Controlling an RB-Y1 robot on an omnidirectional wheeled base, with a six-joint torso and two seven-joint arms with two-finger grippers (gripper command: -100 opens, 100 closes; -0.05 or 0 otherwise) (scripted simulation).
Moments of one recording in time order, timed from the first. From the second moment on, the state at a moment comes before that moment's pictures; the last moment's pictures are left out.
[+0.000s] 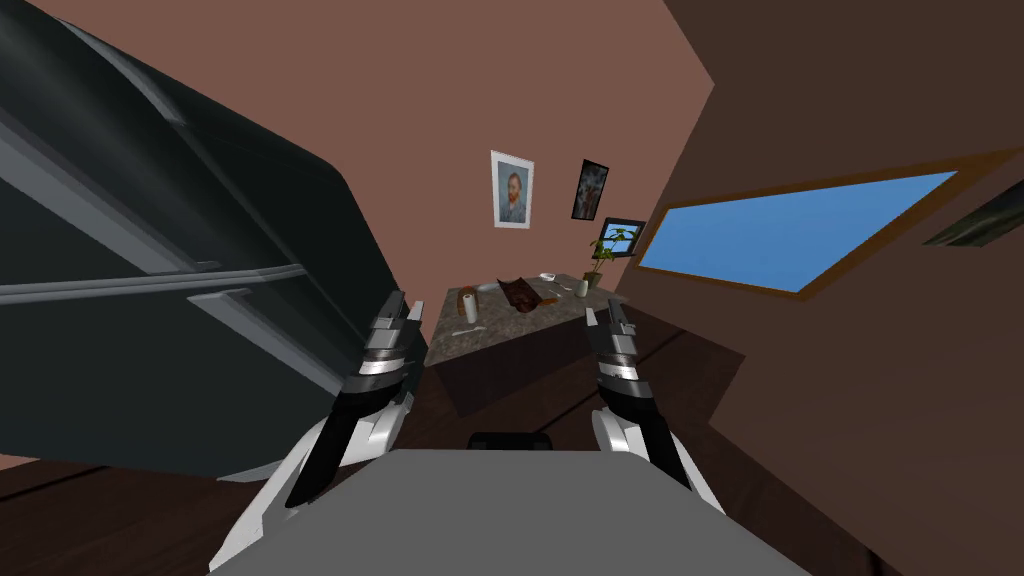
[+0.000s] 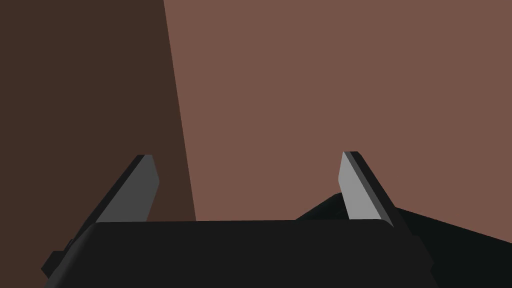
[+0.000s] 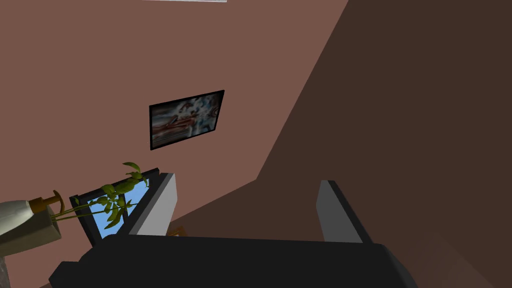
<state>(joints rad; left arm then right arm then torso) 0.48 0.13 0.11 -2.32 -0.10 -0.47 0.06 0.52 0.00 0.06 -2.32 0.07 -0.44 -0.17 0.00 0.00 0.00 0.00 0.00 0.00</state>
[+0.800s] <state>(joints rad) 0.46 0.19 0.19 -2.30 -0.08 -0.27 0.08 0.52 0.00 0.06 -2.32 0.07 -0.44 -0.17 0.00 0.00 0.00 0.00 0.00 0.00</state>
